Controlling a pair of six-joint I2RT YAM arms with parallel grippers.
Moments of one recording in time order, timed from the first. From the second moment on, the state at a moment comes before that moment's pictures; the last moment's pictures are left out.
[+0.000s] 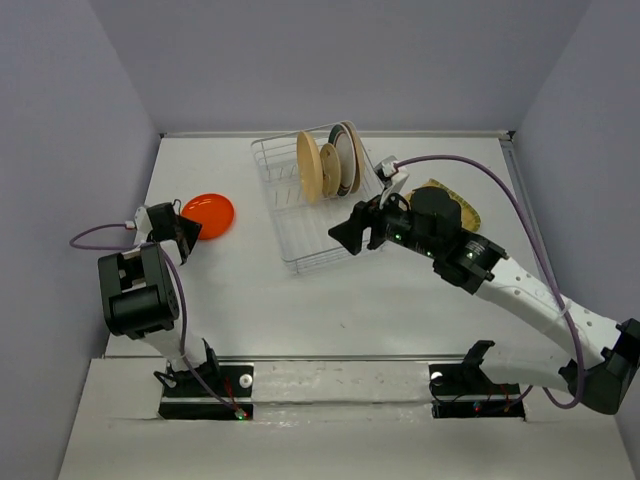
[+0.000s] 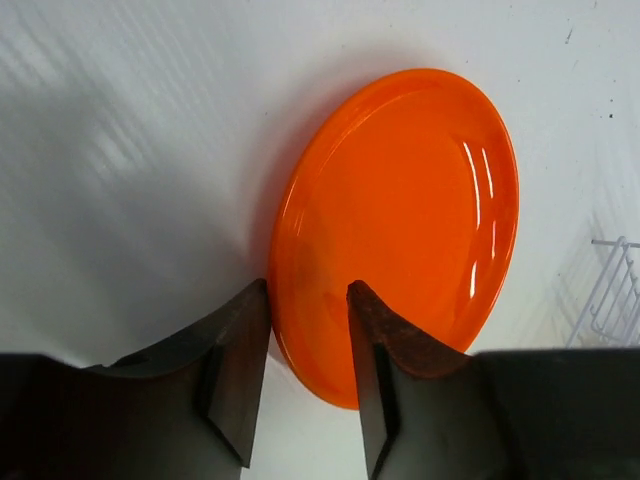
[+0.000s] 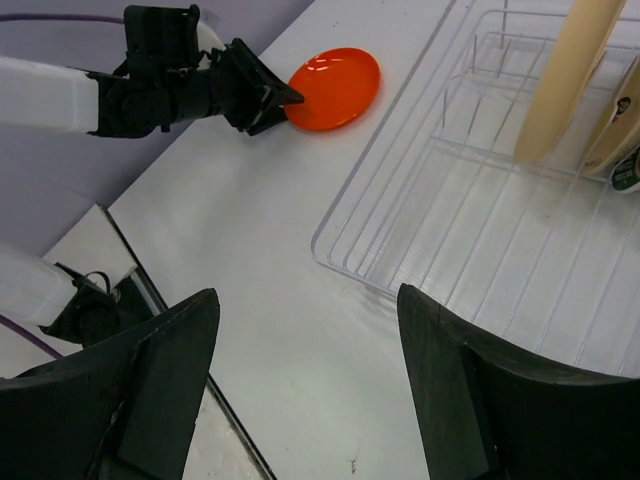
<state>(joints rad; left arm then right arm) 0.27 1.62 0.69 0.21 -0.04 -0.90 0.82 1.12 1.10 -0.17 -0.11 0.34</state>
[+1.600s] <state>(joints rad) 0.03 0.72 0.49 0.28 0.71 -0.76 0.75 1.58 1.38 -0.12 -0.39 0.45</state>
